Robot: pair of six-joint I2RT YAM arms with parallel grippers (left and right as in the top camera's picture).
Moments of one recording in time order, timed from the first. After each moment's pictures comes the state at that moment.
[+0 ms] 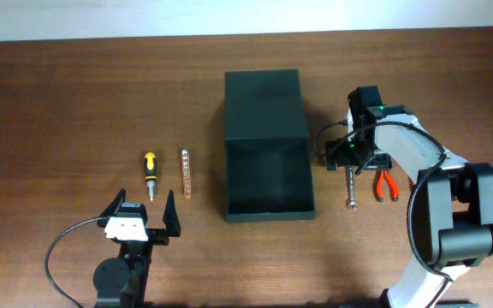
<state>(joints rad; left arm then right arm) -0.04 0.02 0.01 -0.08 0.03 -0.04 0.09 1.92 1.25 -0.84 0.01 0.13</state>
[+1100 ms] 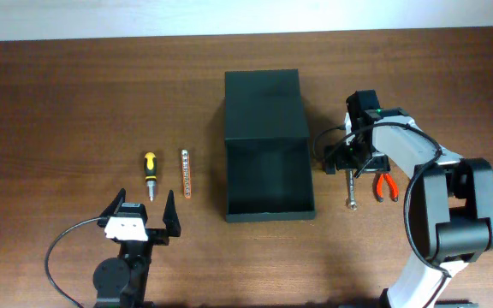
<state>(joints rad) -0.04 0.02 0.01 -0.08 0.03 -0.04 0.09 1.95 1.23 -0.81 0.00 0.11</state>
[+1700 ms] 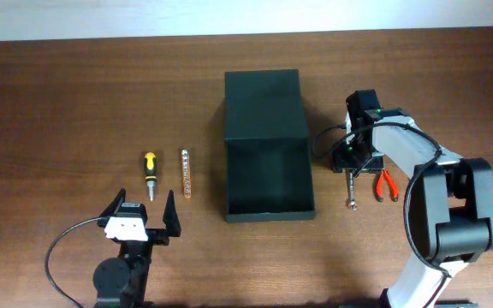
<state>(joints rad) -0.04 0.02 0.01 -0.08 0.03 -0.04 0.09 1.95 1.23 -0.80 0.00 0.14</state>
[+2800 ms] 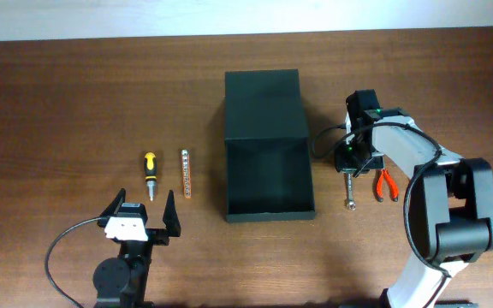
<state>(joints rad) -0.04 0.02 0.01 -0.08 0.03 -0.04 0.09 1.95 1.23 -0.81 0.00 0.14</state>
